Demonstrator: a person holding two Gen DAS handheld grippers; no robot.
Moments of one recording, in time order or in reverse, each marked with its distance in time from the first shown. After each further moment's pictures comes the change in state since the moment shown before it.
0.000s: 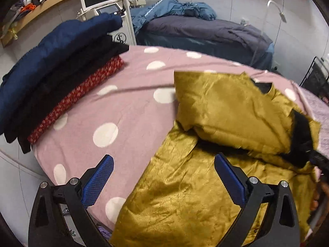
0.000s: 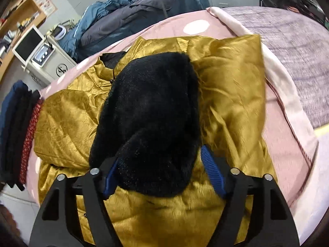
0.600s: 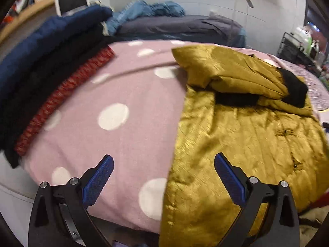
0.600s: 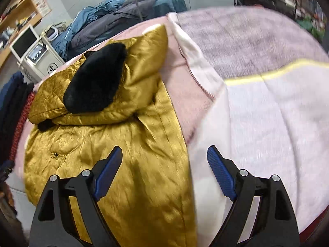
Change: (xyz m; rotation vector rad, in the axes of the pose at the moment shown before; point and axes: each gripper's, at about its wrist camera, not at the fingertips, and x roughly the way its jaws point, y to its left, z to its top) left arm 0.015 0.094 -0.066 0.181 -0.030 -0.232; right arm -0.091 -0.102 -0.083 0.002 -0.027 -0.086
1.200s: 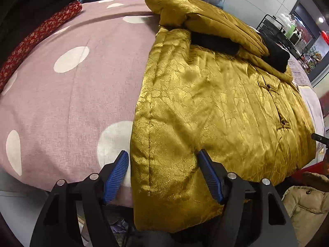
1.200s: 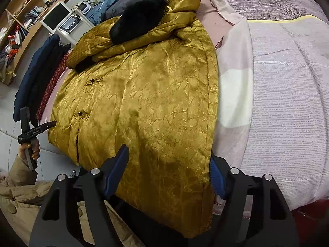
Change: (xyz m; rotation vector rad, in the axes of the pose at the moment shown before) left arm 0.041 -0.005 -0.065 0.021 0.198 -0.220; right arm -0.032 0.001 -0.104 -0.136 0.174 0.217
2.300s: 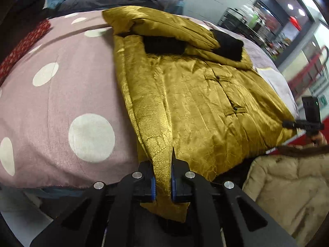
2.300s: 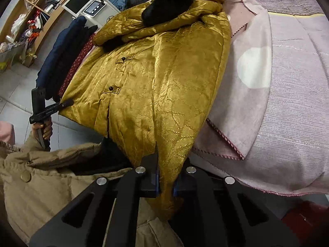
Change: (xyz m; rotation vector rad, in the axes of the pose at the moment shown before) left arm -0.051 -0.038 -0.024 0.163 -0.003 -0.196; right arm -0.030 0.018 -0.031 -0.092 0.110 0.140
